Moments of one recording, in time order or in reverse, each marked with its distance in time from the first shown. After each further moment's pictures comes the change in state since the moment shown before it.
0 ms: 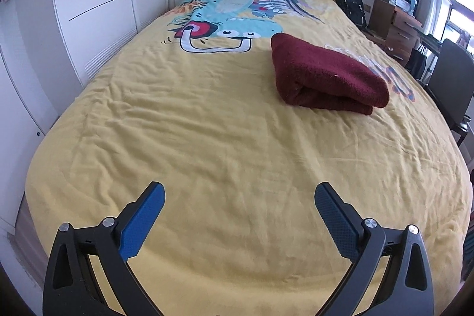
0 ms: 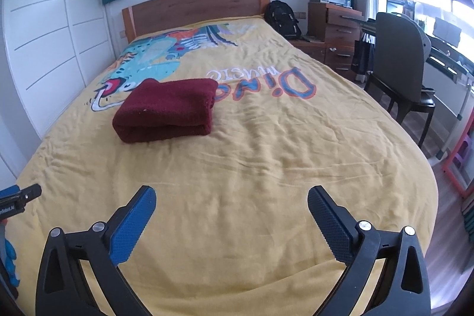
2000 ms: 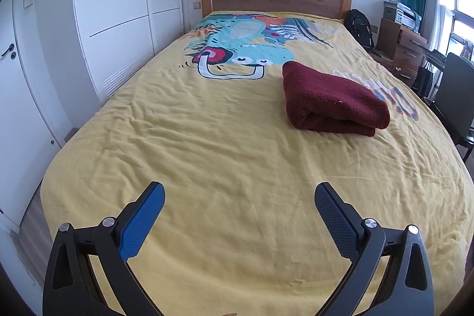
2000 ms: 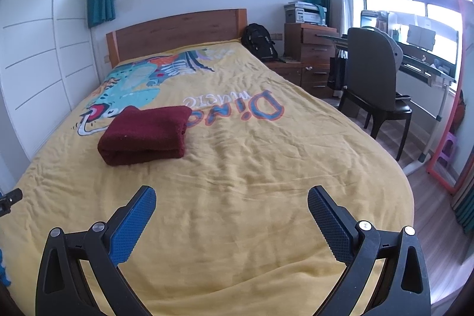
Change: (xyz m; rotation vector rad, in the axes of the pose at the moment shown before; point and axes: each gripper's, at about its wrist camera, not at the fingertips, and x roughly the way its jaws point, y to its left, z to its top) left arm -0.027 0.007 -0.002 -0.011 -0.120 0.061; right arm -0.048 -0.030 -0.002 0.036 -0.119 -0.088
